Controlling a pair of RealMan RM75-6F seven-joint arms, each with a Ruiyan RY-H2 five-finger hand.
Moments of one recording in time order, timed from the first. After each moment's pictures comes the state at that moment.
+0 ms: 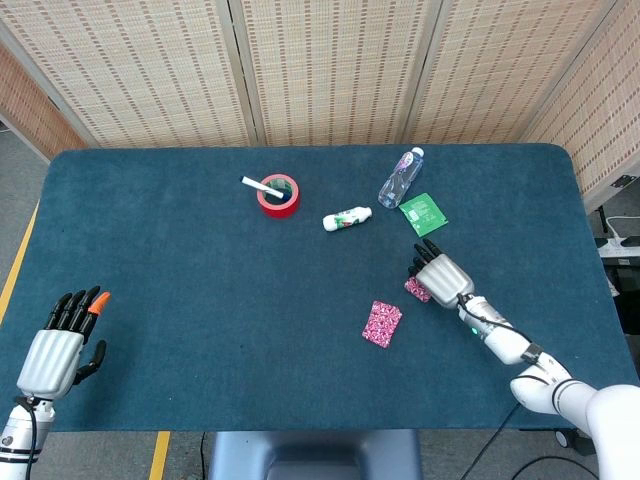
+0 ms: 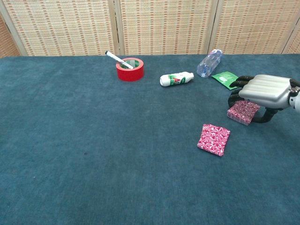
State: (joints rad) left arm -0.18 -1.24 -0.01 -1.46 1.57 1.45 0.07; right arm 0.73 -1.58 -0.03 -0.85 -1.57 0.86 -0.19
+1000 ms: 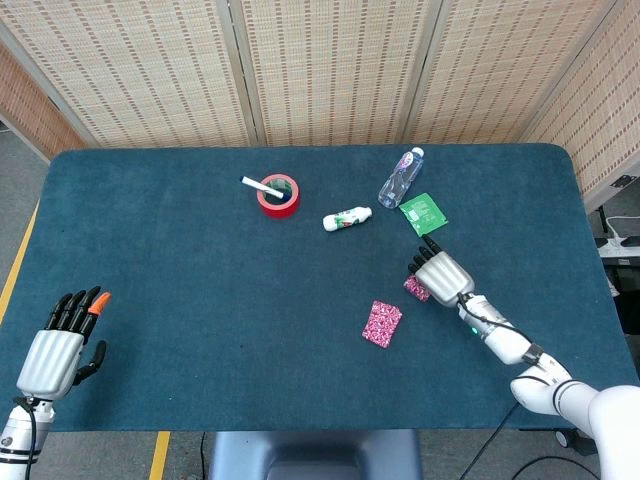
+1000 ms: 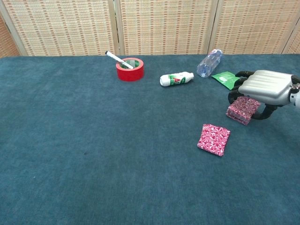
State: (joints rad) left arm -0.18 -1.23 -0.01 -1.46 1.57 1.45 0.07; right arm 0.73 -1.57 -0.02 -0.87 -1.57 0.90 -0.21
